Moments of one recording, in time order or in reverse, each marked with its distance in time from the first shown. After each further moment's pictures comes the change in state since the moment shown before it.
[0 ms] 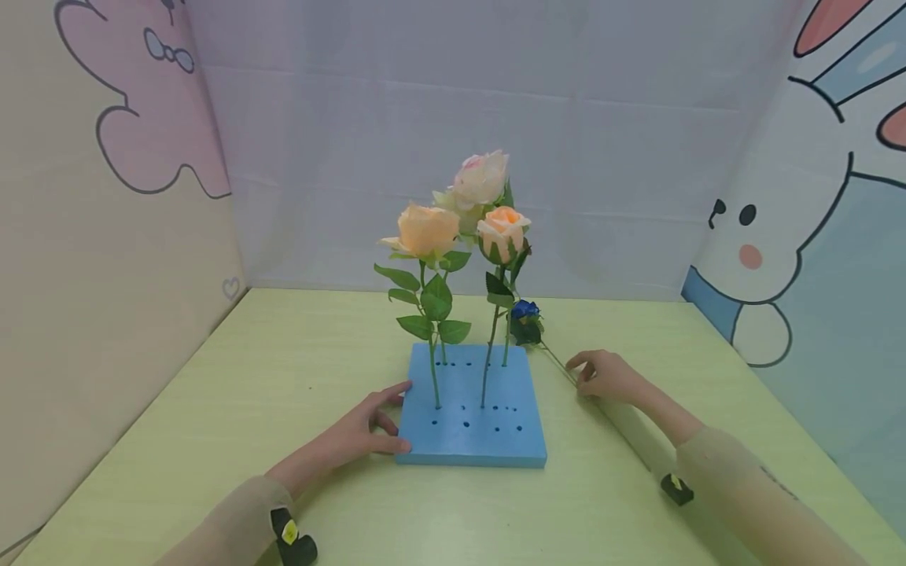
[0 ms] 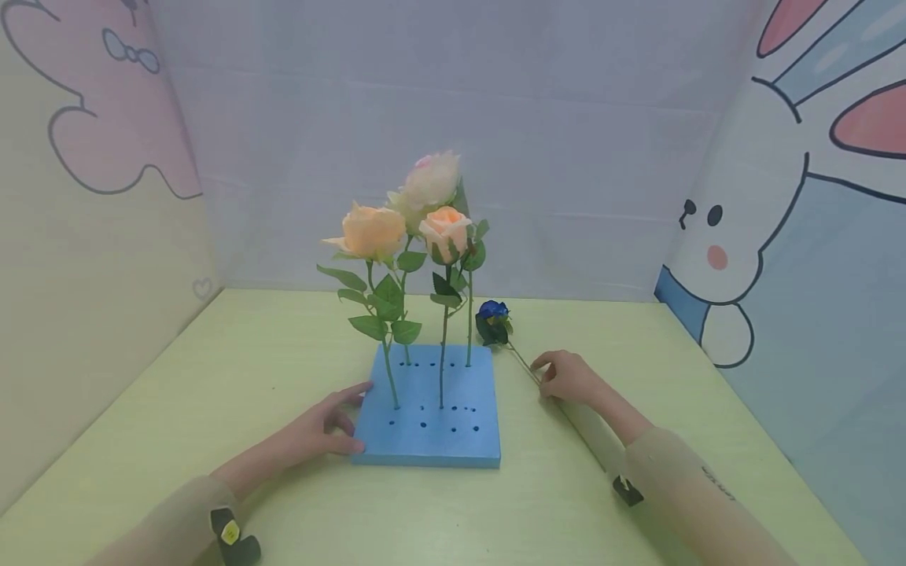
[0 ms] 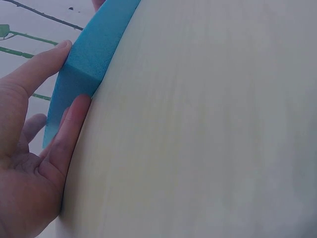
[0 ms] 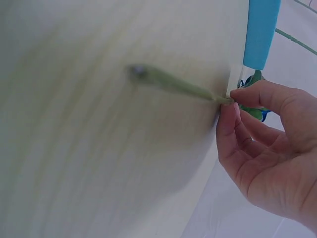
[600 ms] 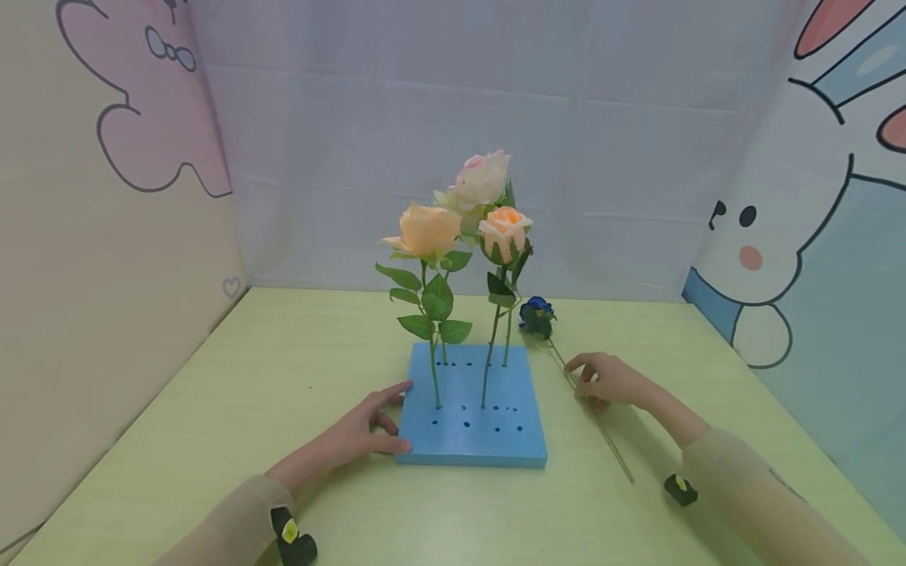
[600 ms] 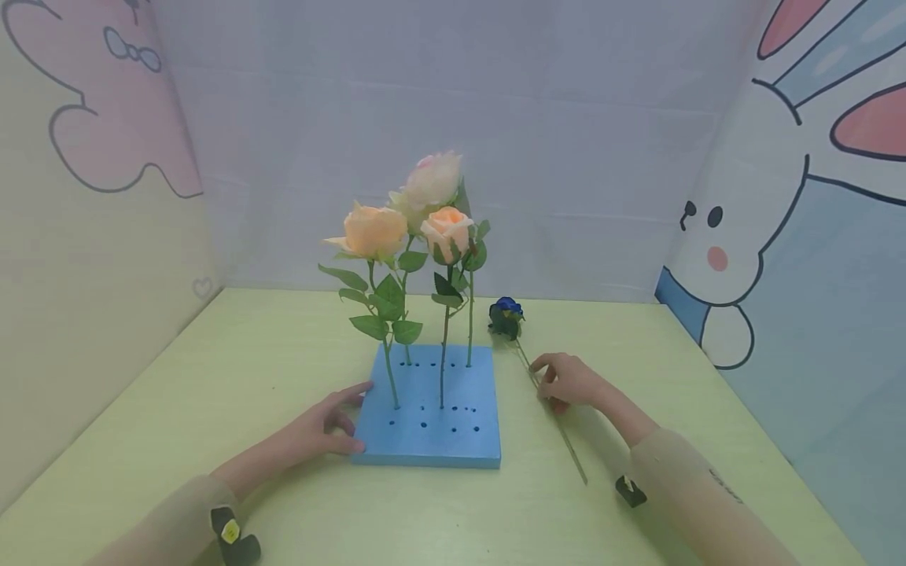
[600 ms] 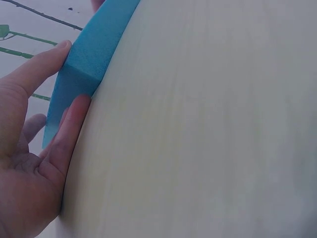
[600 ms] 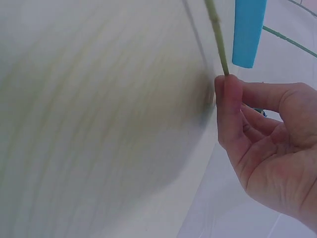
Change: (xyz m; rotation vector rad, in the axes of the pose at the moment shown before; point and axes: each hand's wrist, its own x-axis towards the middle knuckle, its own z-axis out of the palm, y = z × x) left_hand 0.000 -0.001 0.000 -0.005 -0.011 0.012; right_hand -0.006 -0.001 -0.002 0.079 -0.111 0.010
